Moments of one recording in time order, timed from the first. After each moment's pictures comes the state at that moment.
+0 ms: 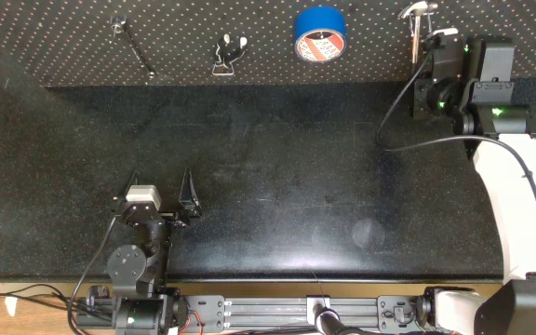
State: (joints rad) left arm 0.00 0.01 0.01 -0.07 0.00 -0.07; right arm -0.05 1.47 1.16 -0.52 -0.32 -0.10
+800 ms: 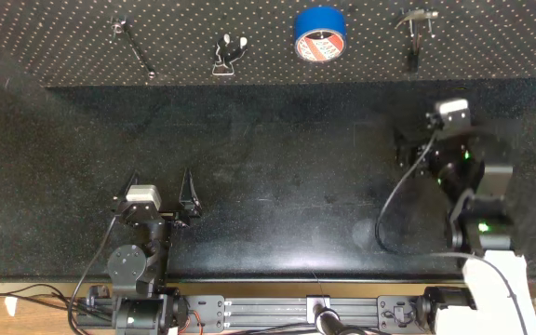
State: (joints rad) left arm 0.00 0.01 0.01 -0.07 0.01 -0.07; right arm -0.05 0.96 0.53 -0.08 -0.24 -0.13
